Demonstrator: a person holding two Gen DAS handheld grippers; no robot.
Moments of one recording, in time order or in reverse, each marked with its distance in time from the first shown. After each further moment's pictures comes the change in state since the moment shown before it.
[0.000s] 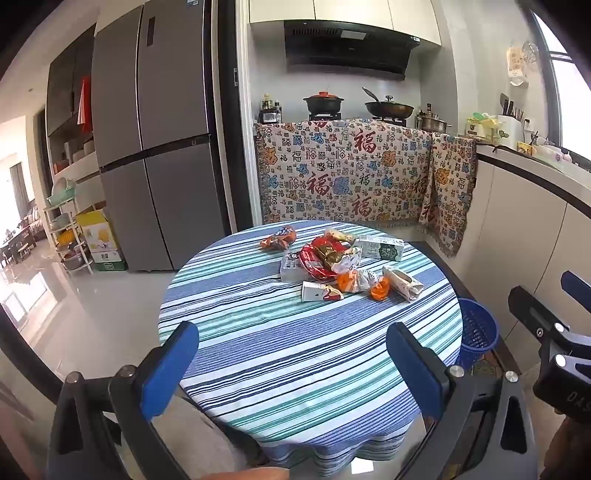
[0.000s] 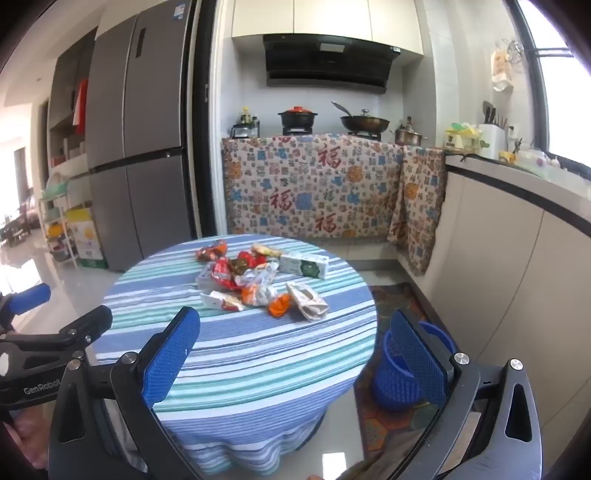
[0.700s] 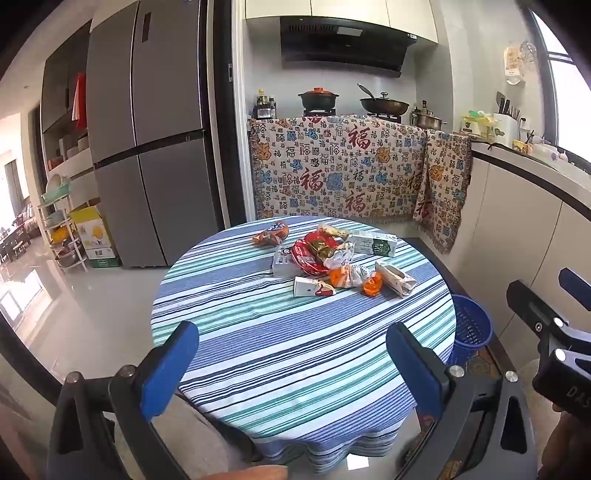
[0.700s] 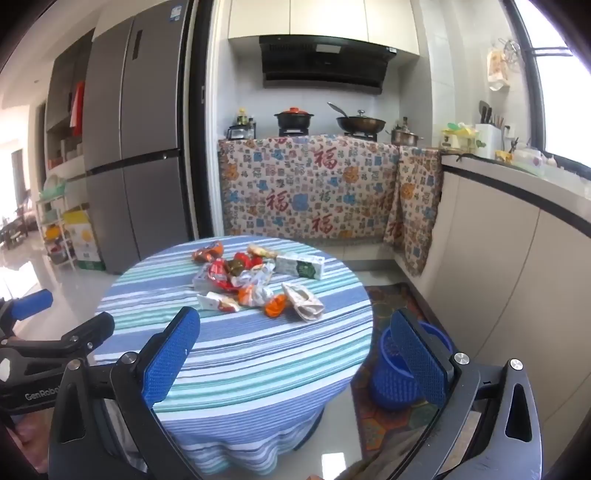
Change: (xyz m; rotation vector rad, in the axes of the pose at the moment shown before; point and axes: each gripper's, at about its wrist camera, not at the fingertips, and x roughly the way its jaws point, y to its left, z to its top) left arm -0.002 -0.004 0.001 0.007 0.032 -0.026; right arm -0.004 -0.010 0.002 0.005 -0.001 -0.004
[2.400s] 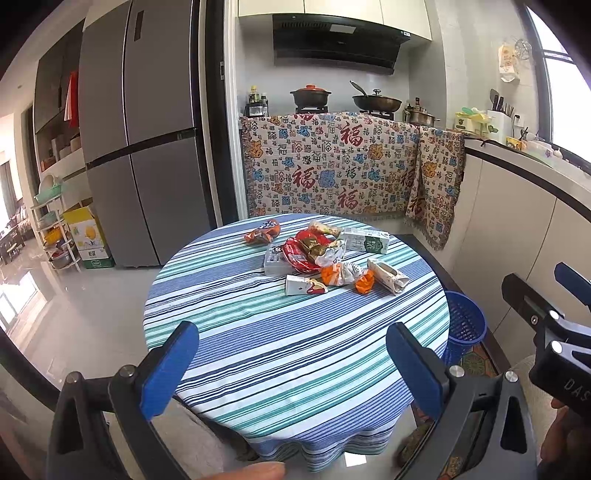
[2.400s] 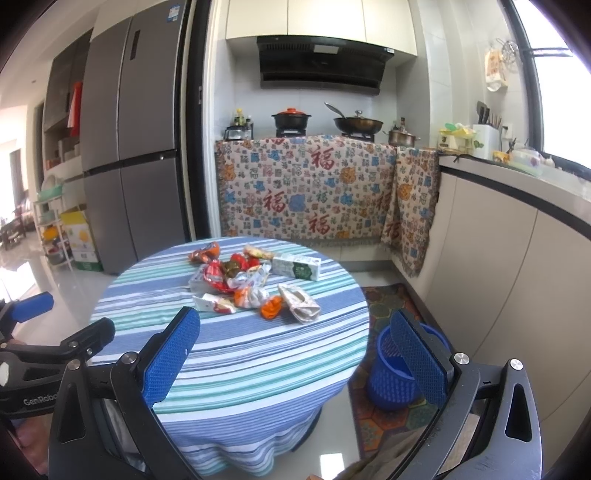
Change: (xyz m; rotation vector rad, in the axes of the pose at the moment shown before) left arm 0.003 -0.005 -0.003 0.008 0.010 -0.030; right arm 0.002 0.005 0.000 0.005 0.000 -0.014
